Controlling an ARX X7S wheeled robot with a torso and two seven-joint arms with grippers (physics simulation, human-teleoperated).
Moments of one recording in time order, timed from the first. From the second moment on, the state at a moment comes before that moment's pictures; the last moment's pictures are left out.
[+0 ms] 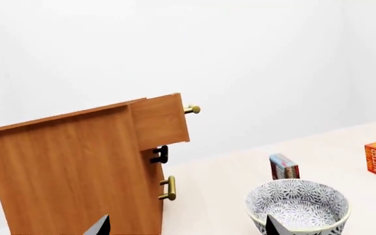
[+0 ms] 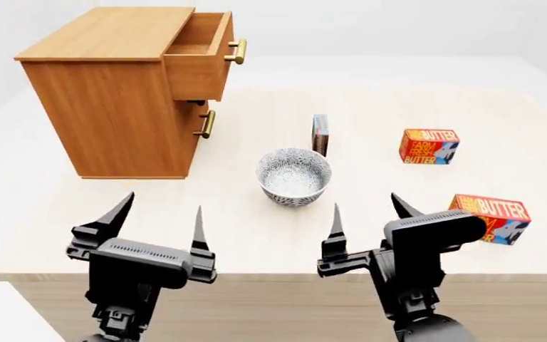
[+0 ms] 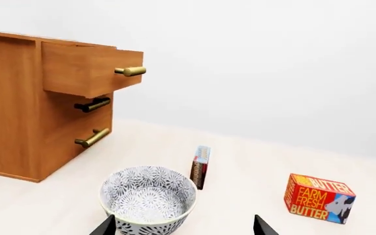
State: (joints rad) left arm -0.08 -0.25 0.14 0.39 -0.05 -0.22 -0.07; right arm 0.18 0.24 -0.19 -0.49 0.16 0.54 0.12
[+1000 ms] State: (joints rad) left arm -0.48 -0.30 0.12 0.71 -0.13 -0.94 -0.07; right arm 0.45 0.27 -0.13 -0.57 0.27 0.86 0.12
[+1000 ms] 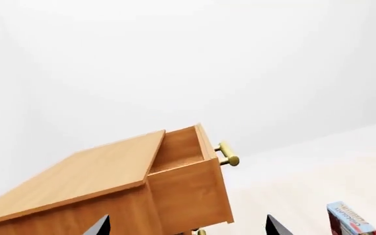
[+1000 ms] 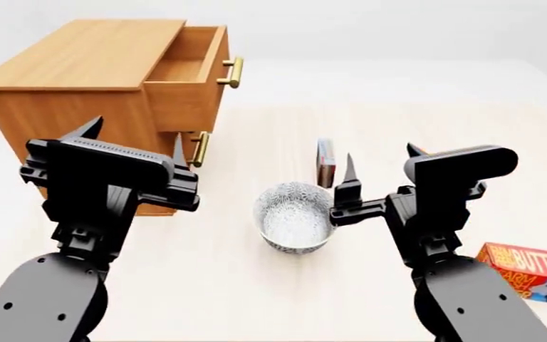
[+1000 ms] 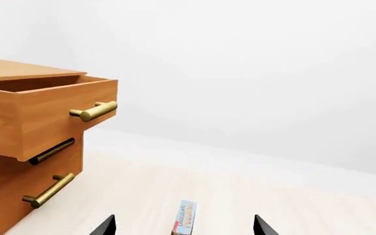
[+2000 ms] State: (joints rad) left arm -0.56 -0.32 0.08 0.75 -0.20 -1.00 -0.03; right arm 0.46 0.29 -0.17 -0.57 0.26 0.87 0.16
